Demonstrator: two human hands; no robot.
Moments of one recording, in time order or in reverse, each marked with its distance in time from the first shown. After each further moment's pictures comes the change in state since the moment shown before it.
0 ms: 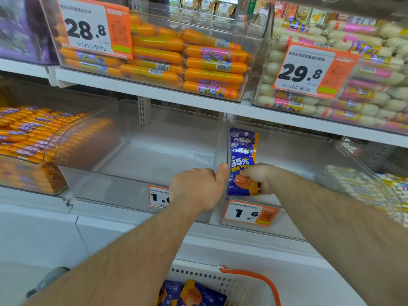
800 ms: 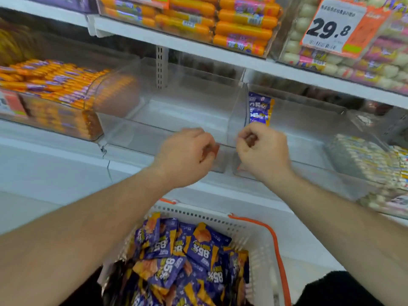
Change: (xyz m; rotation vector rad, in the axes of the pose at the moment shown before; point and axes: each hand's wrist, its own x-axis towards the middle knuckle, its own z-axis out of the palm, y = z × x) left_hand -0.080 -0.063 -0.026 -0.122 0.311 0.363; right_hand -0.164 0.029 0.066 -0.268 0.495 -1.031
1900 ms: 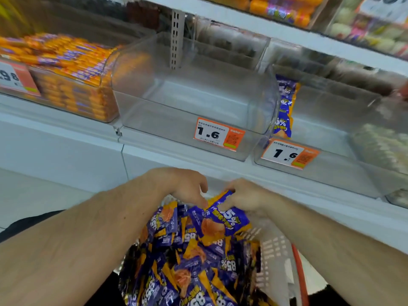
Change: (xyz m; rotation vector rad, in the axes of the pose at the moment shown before) left_hand -0.046 -0.031 0.014 -0.151 -1.188 -0.389; right_hand -0.067 0.032 0.078 0.056 -1.045 0.632
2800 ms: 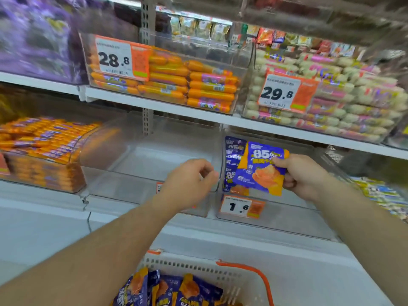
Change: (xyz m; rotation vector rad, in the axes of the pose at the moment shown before) left_hand 0.008 0.093 -0.073 -0.277 1.023 0.313; right_hand -0.084 0.007 -0.208 0.760 0.654 -0.180
